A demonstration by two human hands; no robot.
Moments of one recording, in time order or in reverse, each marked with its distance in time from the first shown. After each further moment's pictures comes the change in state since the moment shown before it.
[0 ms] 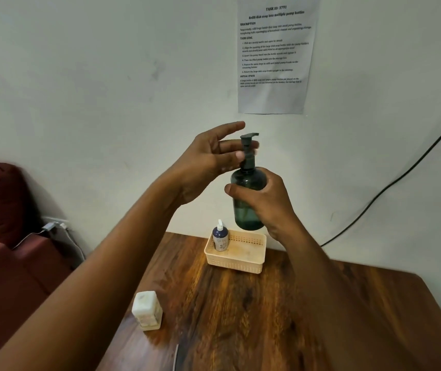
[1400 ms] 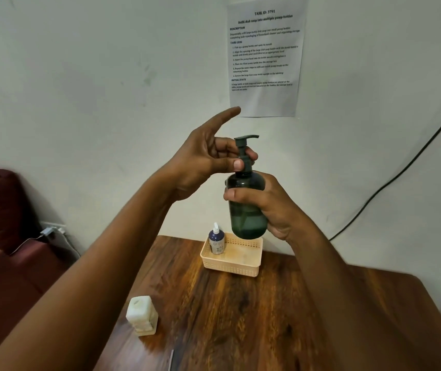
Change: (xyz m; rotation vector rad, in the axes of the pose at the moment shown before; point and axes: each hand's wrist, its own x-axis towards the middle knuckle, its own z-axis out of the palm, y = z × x) left_hand 0.011 0.012 0.012 0.037 -0.094 0.114; right_hand 0.005 -0.005 -0.034 0.174 -0.304 0.030
